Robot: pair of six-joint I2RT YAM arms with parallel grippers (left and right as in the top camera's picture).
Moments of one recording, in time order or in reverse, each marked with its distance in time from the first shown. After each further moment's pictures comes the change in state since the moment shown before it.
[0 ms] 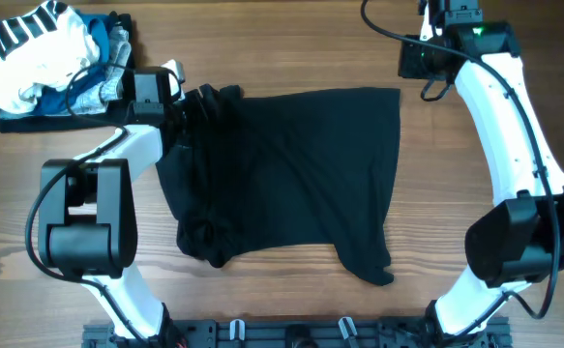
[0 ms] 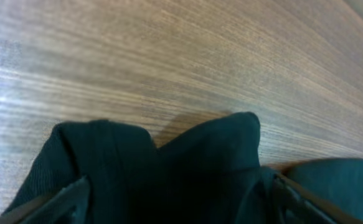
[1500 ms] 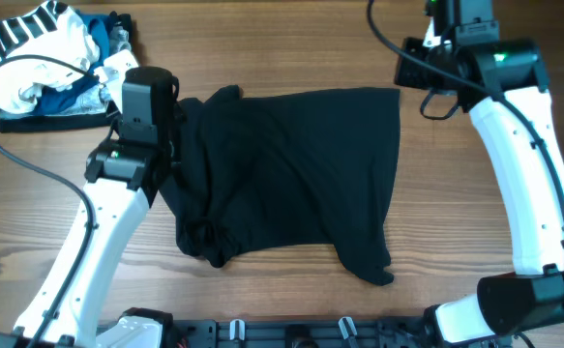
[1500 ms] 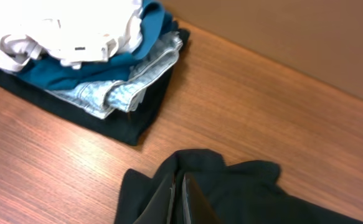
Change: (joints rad) left arm -0.162 -0.614 -0.002 -0.468 -0.761 -0.058; right arm 0.064 -0.216 -0.005 -0.104 -0.023 0.173
